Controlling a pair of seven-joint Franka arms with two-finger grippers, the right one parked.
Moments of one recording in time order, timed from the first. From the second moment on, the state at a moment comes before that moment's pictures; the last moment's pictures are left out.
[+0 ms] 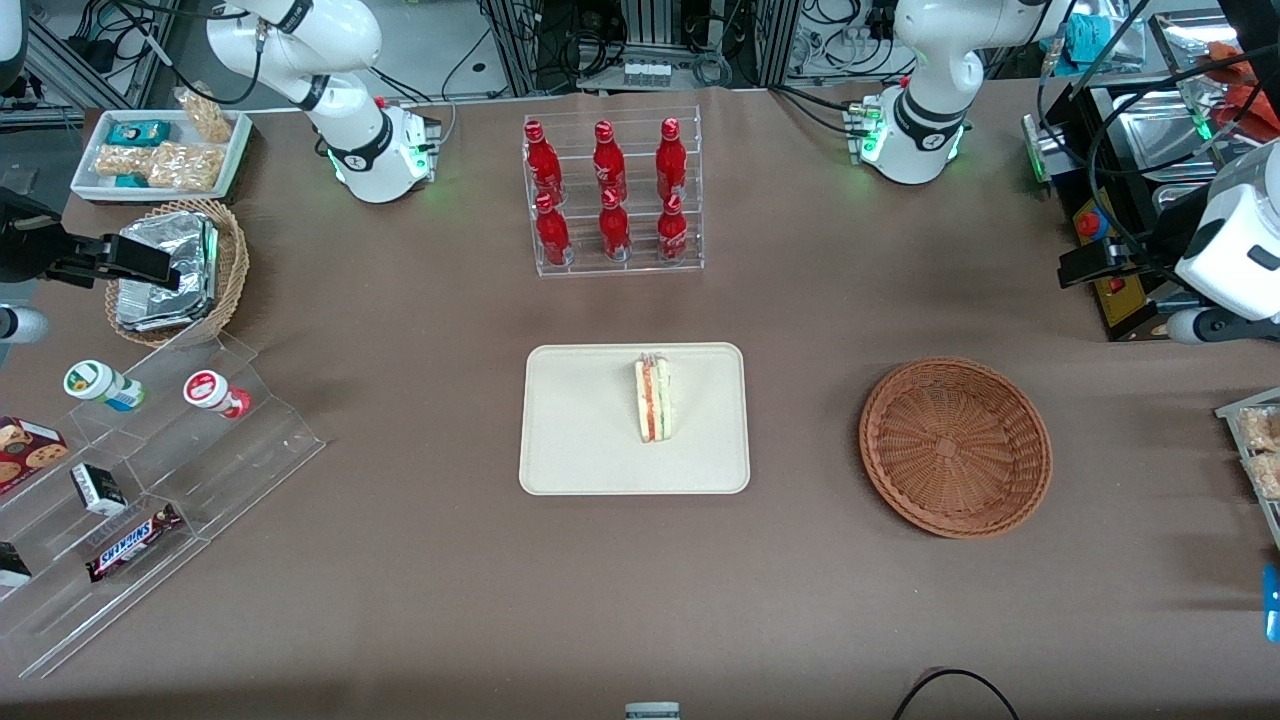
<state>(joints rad) 0.06 0.17 -0.15 -1.29 0.02 1.22 -0.21</state>
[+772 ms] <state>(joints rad) 0.05 0.12 -0.17 -1.39 0.02 1.31 -0.21</state>
